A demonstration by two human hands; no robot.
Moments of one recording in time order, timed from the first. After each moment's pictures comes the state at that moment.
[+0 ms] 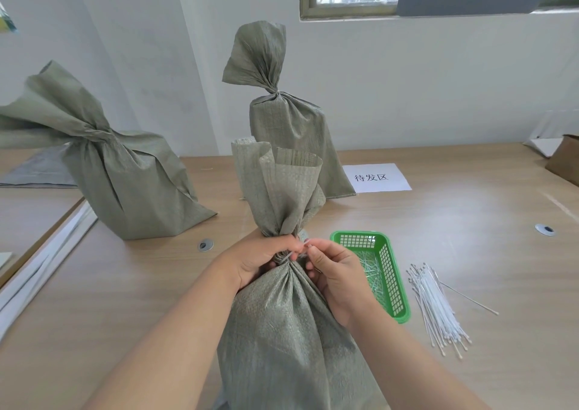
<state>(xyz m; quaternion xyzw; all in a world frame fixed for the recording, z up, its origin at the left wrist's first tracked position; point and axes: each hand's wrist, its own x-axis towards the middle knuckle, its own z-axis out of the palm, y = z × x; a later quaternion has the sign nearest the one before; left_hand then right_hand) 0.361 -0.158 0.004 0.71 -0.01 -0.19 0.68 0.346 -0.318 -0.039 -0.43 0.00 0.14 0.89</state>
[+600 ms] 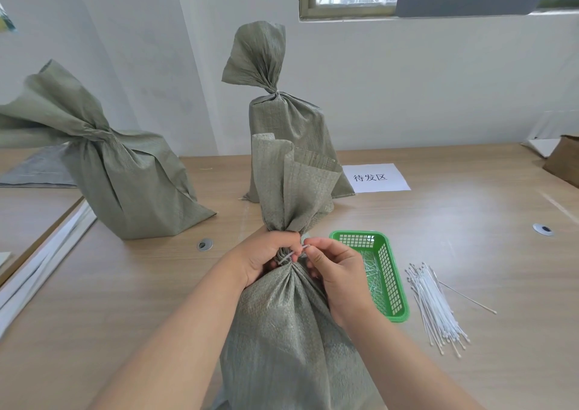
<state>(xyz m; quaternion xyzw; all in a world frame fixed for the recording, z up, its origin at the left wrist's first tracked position) 0.364 -0.169 0.008 0.72 0.04 -0.19 0.66 0.340 -0.314 -0.035 -0.54 -0.01 0.03 0.84</state>
